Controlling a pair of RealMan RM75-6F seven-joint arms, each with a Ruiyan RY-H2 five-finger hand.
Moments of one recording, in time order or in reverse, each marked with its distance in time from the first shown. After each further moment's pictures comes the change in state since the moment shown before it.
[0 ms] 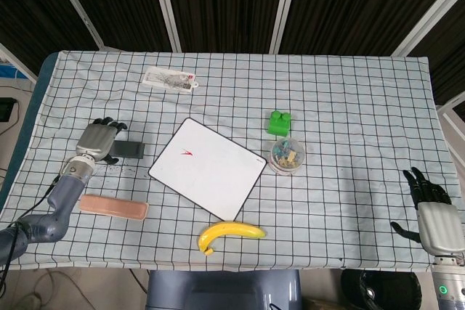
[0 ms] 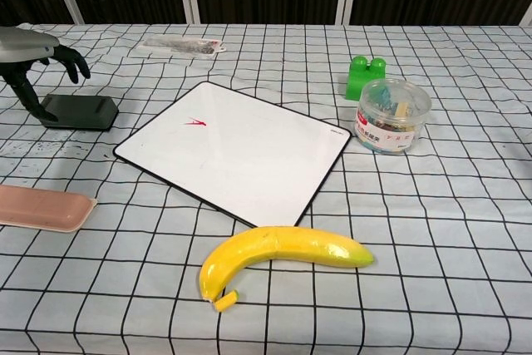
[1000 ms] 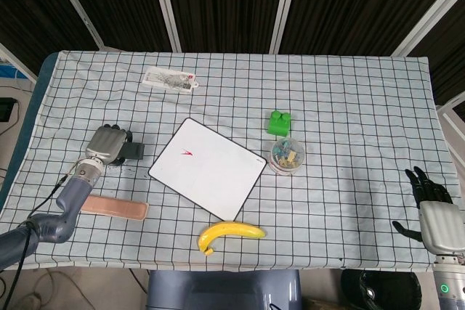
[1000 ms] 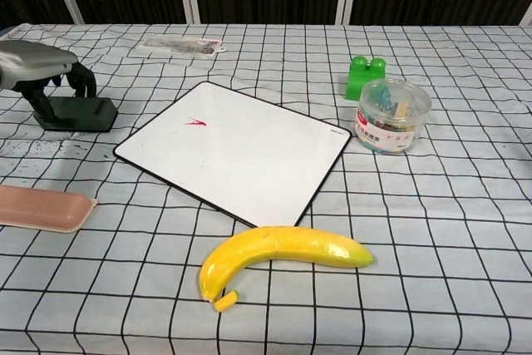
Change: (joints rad) left arm -0.016 -0.073 0.045 0.089 0.087 0.007 -0.033; right arm 0.003 0.004 0.006 -0.001 0.016 -0.011 0.010
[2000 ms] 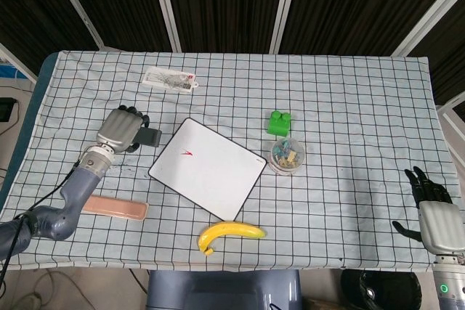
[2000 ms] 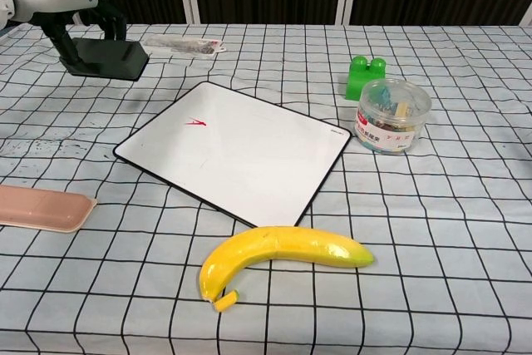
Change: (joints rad) left arm -0.099 0.169 -0.076 -0.308 -0.078 0.064 0.180; right arm 0.001 0.000 -0.001 -0.001 -0.004 0.003 -0.013
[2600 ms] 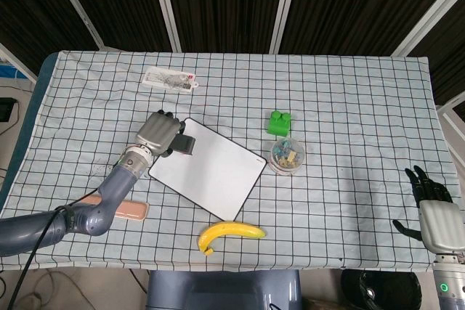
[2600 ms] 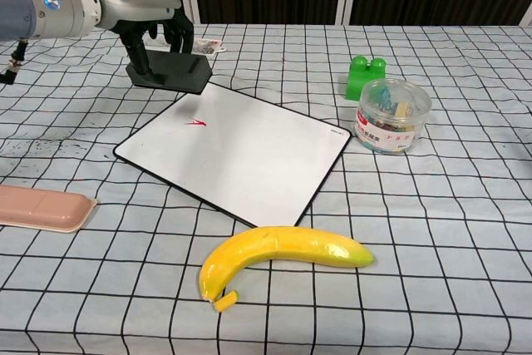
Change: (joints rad) left arm -0.186 -0.091 0.008 -0.073 -0.268 -0.003 0.215; right arm 0.002 -0.001 0.003 0.008 0.004 -0.003 0.007
